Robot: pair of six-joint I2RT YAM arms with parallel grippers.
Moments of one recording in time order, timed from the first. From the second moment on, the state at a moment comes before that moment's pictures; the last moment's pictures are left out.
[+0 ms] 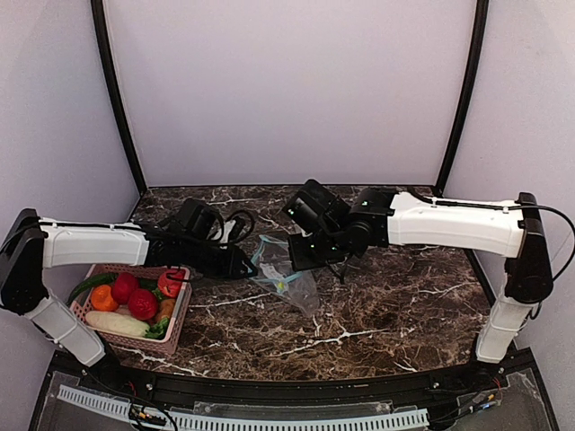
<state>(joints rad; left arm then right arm) -0.70 1.51 0.90 -0.20 0.34 -0.56 1.10 1.77 1.53 -0.75 0.28 0.69</state>
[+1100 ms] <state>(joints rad) -0.10 0.95 0.78 -0.74 0.17 -0.46 1.09 1.77 1.57 -0.77 0.32 0.64</state>
